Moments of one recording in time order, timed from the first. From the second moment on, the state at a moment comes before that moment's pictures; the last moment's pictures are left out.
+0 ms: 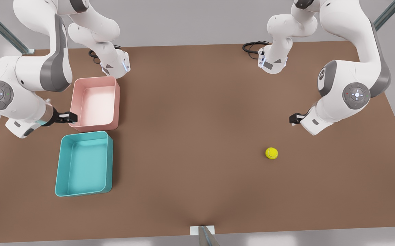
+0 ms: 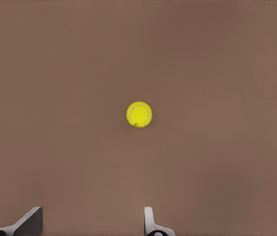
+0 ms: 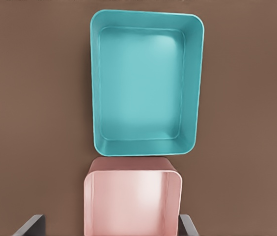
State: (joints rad) left arm -0.07 0.25 -0.11 -1.46 0.06 1.54 -0.07; right arm 0.09 0.19 -0.05 -1.43 -0.11 1.43 -0.05
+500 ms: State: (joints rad) left arm -0.04 0.68 -0.09 -1.50 0.14 1.97 0.61; right arm 0.14 0.26 -0.07 -1.33 -0.11 1.43 -0.01
